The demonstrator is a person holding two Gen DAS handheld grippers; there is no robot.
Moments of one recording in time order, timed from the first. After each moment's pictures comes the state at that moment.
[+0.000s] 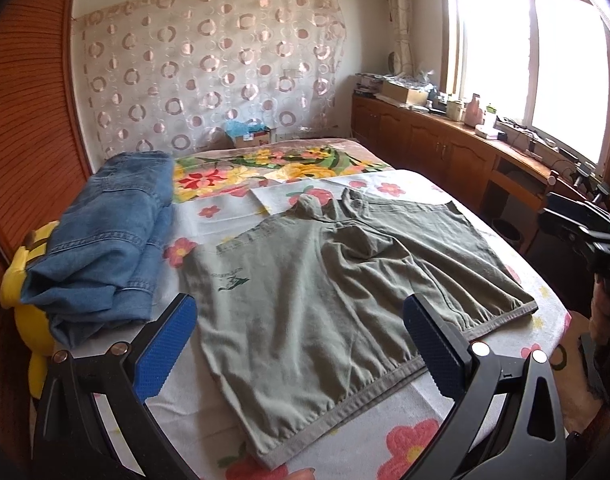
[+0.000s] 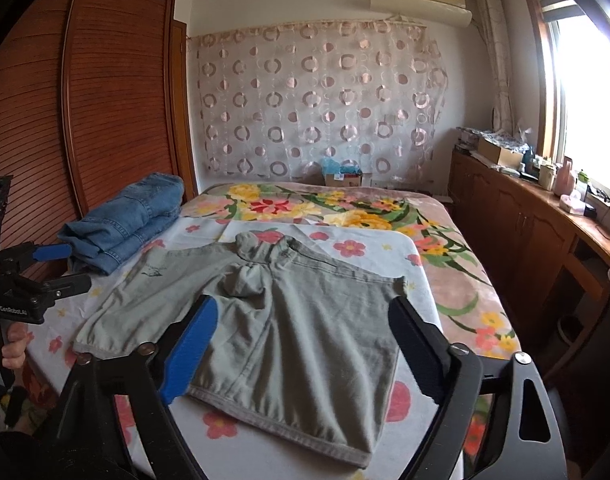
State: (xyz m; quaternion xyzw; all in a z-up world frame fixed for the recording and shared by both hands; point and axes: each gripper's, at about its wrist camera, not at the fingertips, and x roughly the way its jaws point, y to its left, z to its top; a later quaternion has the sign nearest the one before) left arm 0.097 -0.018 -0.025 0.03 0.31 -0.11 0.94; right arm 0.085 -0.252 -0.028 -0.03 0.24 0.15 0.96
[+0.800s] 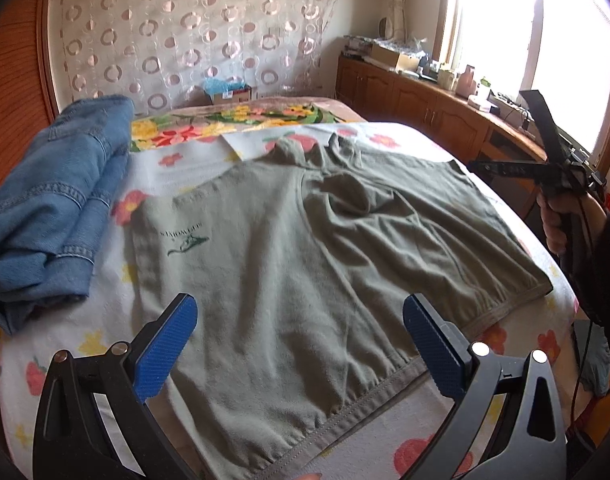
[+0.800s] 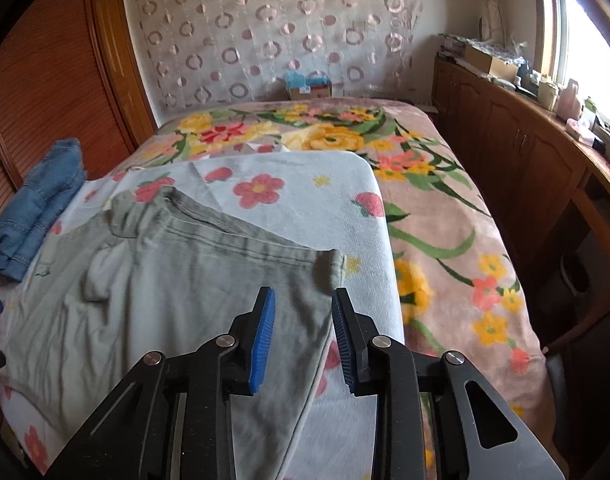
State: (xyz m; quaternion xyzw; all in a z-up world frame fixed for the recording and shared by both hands) left arm 0.135 -0.027 -0.079 0.02 0.38 -0.14 0.91; right arm 0.222 -0.279 -0.034 -0.01 0.42 0.10 0.90
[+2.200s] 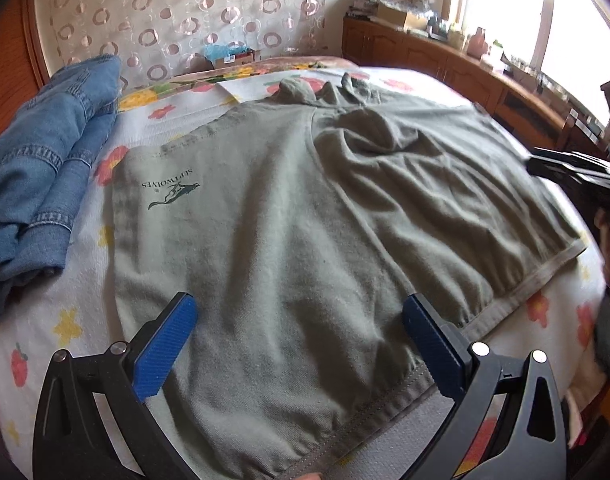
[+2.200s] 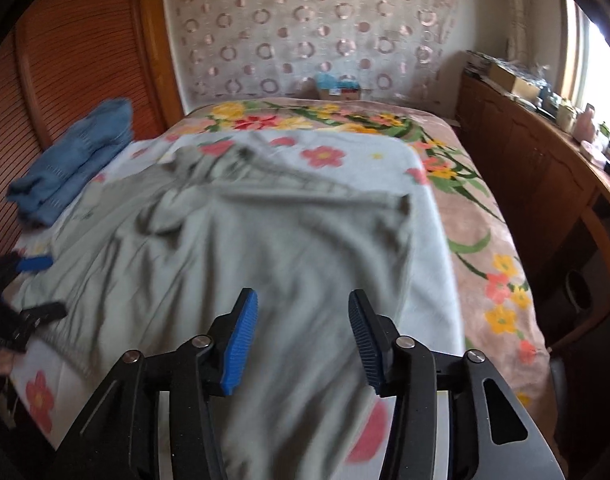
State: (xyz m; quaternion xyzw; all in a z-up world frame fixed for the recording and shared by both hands) left arm 0.150 -0.037 -0.116 0.07 0.44 -0.12 0.89; right arm 0.047 -0.260 -0.008 -0.04 0.38 0.16 0.91
